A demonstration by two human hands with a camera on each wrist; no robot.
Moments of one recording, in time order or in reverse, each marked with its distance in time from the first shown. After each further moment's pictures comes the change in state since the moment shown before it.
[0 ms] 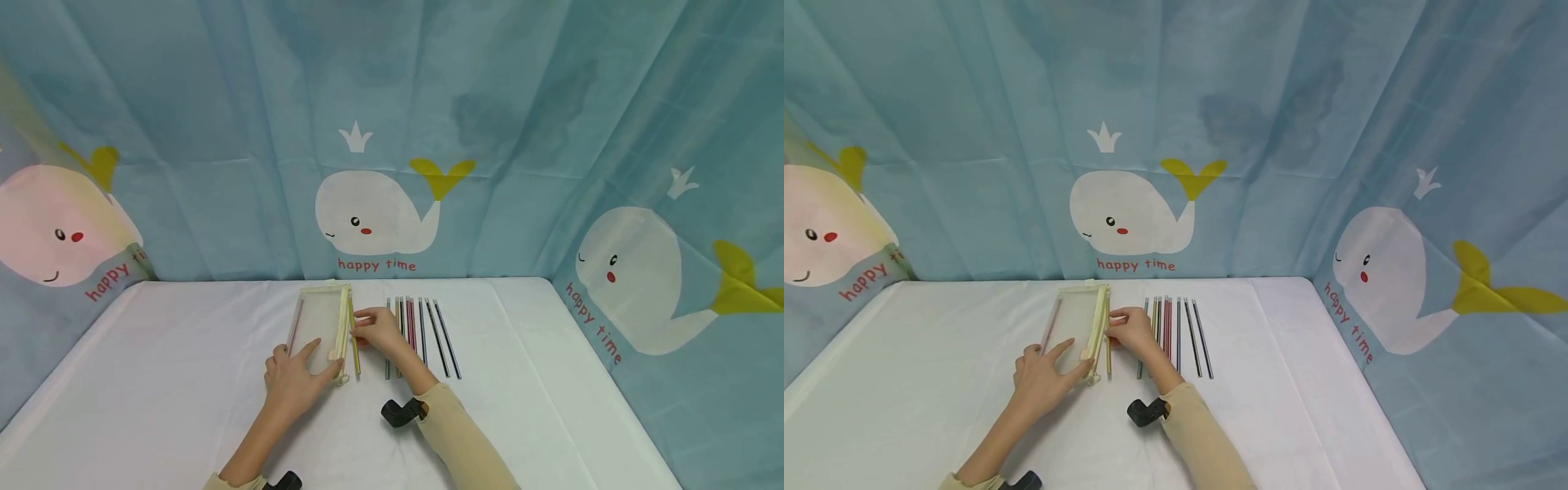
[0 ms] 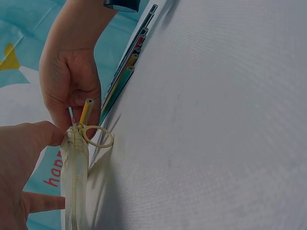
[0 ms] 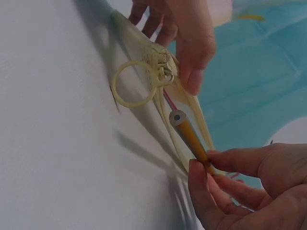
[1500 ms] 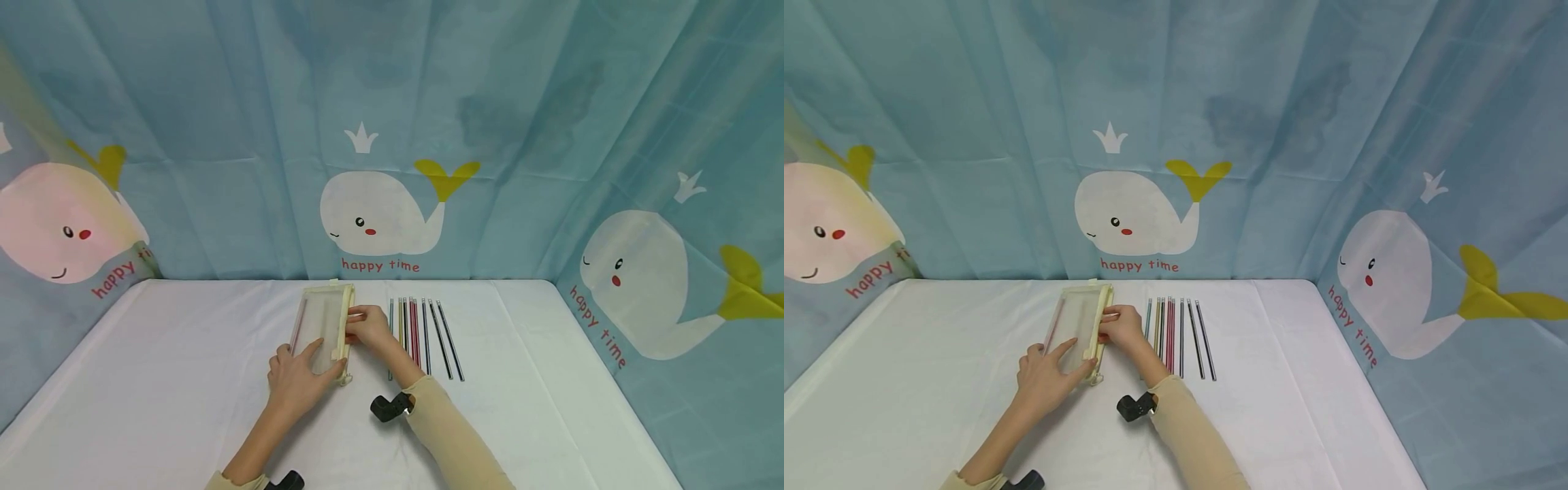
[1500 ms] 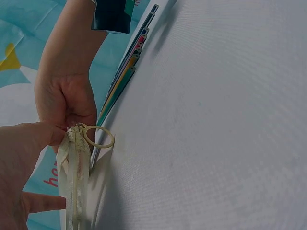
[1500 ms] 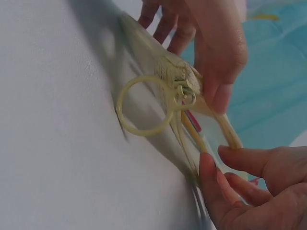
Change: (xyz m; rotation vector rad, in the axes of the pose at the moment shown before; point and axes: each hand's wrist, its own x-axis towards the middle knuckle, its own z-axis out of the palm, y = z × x) left_hand 0.000 -0.001 0.001 -0.020 -0.011 -0.010; right_hand 0.015 -0.003 0.026 0.149 -0.007 0.024
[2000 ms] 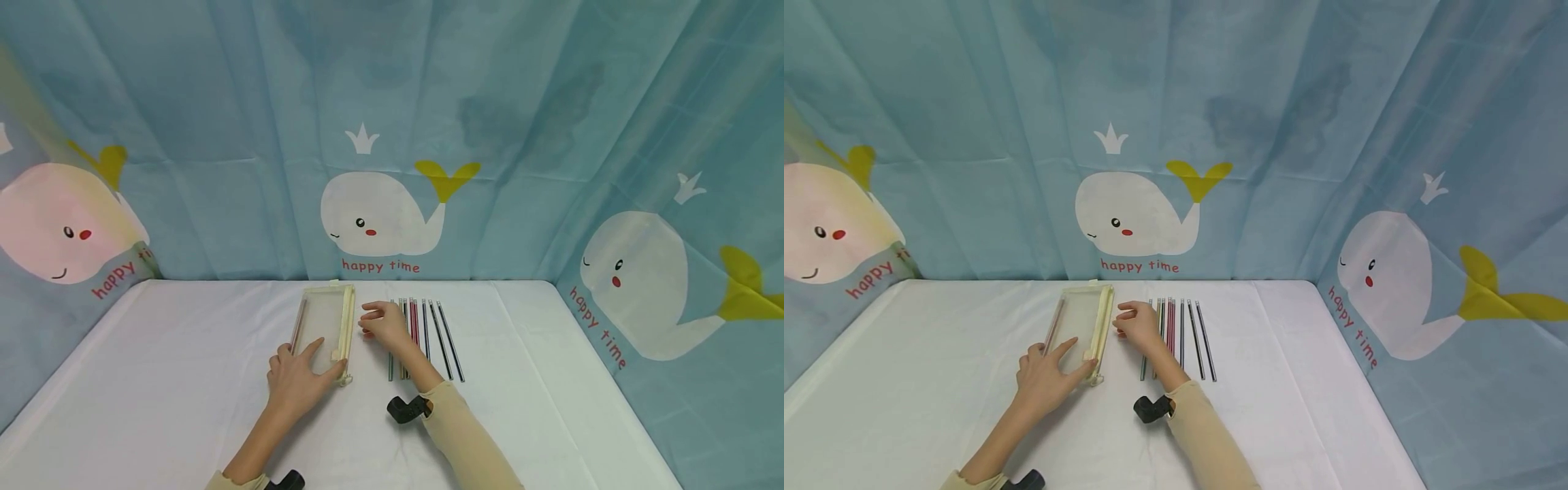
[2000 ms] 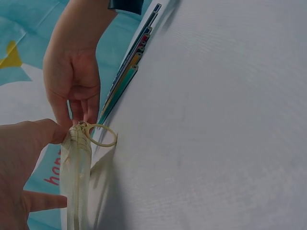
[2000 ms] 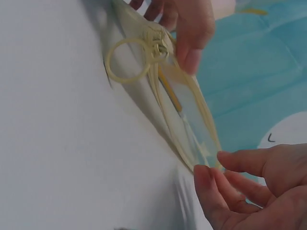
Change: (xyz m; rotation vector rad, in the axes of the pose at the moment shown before) left_hand 0.001 0.000 -0.001 0.021 0.002 0.009; right_hand -0.009 -0.005 -0.031 -0.138 0.053 -0.088
